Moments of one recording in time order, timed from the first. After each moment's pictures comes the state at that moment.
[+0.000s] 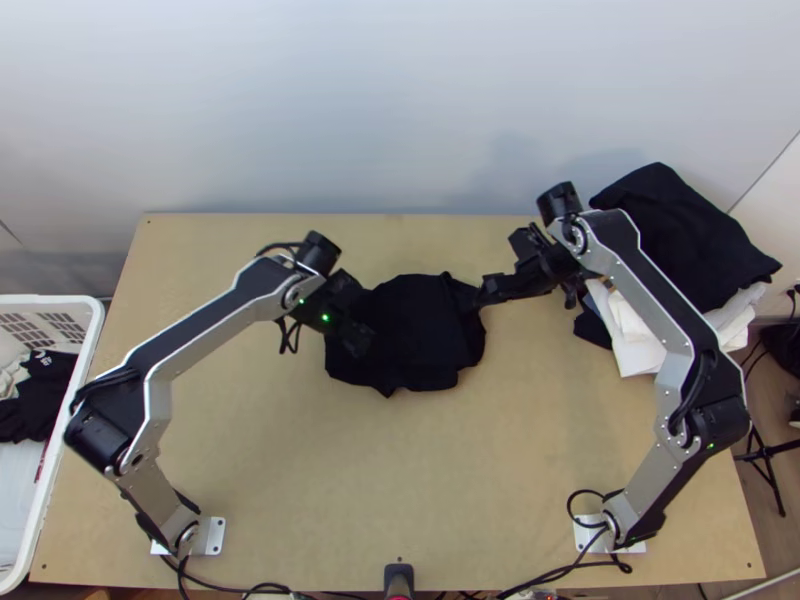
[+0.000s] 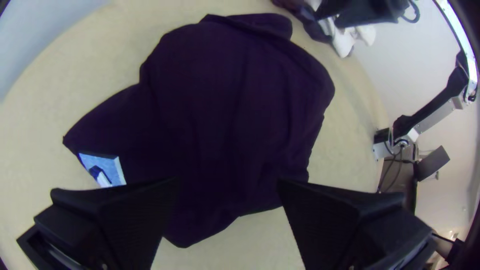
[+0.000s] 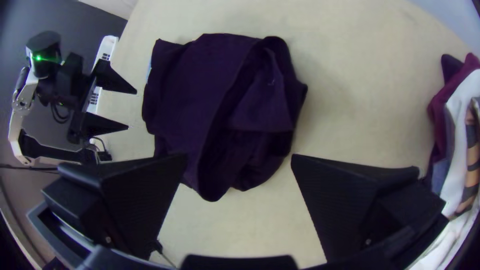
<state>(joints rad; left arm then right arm) -0.50 1.81 1.50 -0.84 0.40 0.13 0.29 1.85 1.67 -1.10 -0.50 -0.06</state>
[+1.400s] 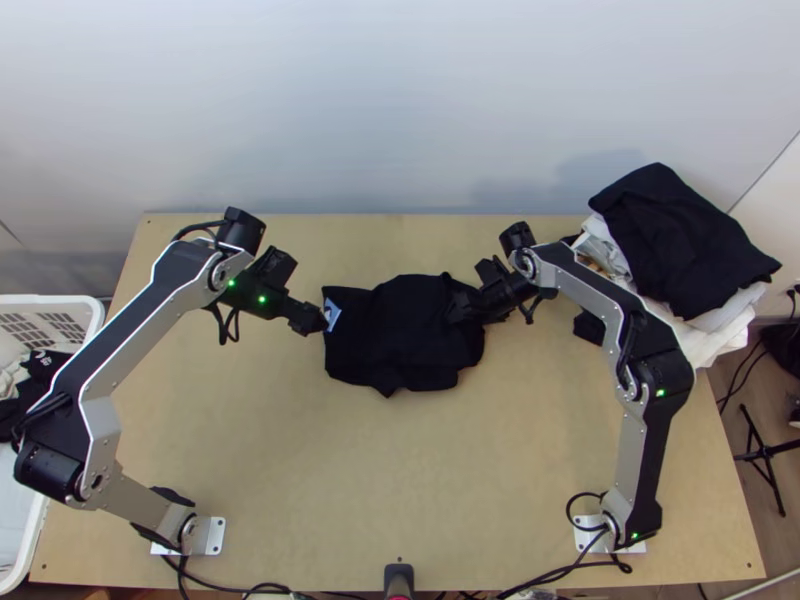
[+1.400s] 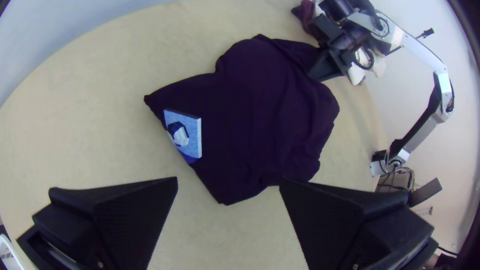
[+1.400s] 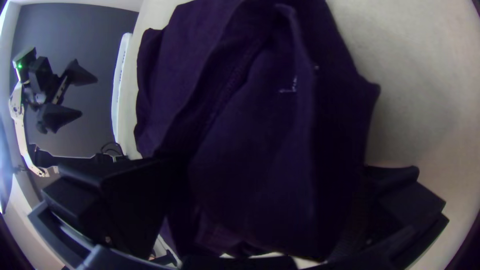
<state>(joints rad) -0.28 1.65 1.46 -0.97 0.43 0.16 0.33 2.14 1.58 -0.82 -0.74 0.01</state>
